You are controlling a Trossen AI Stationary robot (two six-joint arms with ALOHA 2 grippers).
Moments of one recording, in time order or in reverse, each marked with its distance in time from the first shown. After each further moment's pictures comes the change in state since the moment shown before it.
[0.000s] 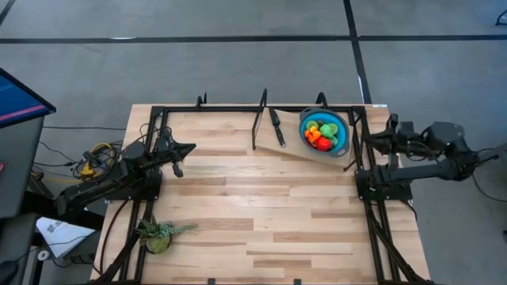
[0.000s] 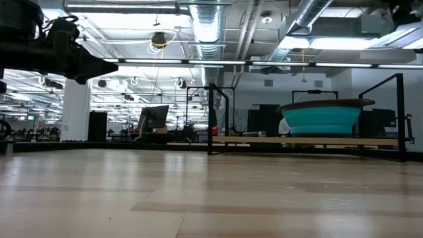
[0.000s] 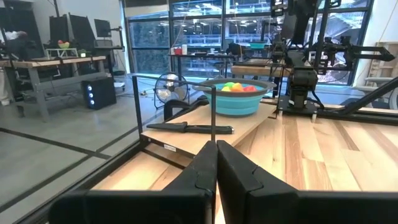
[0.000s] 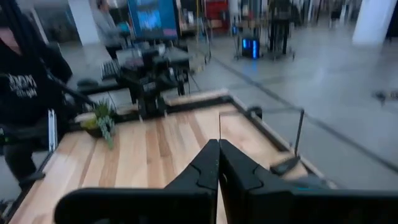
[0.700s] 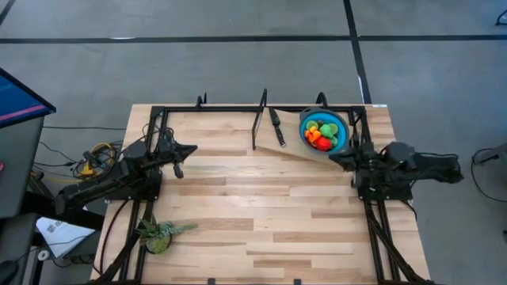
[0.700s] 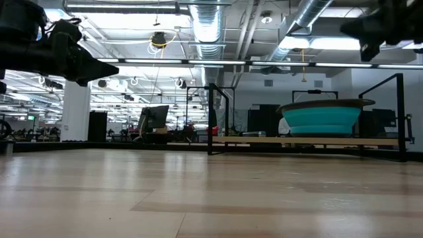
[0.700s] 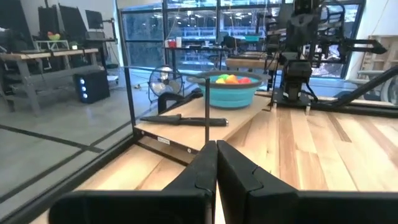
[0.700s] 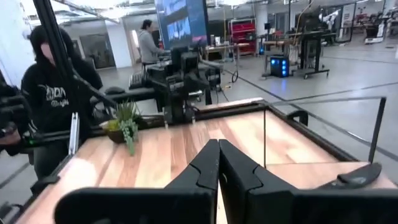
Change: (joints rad) left arm 0.000 0.037 0.000 0.000 0.024 0.001; right arm 0.000 -0.121 -0.573 0.592 -0.117 -0.002
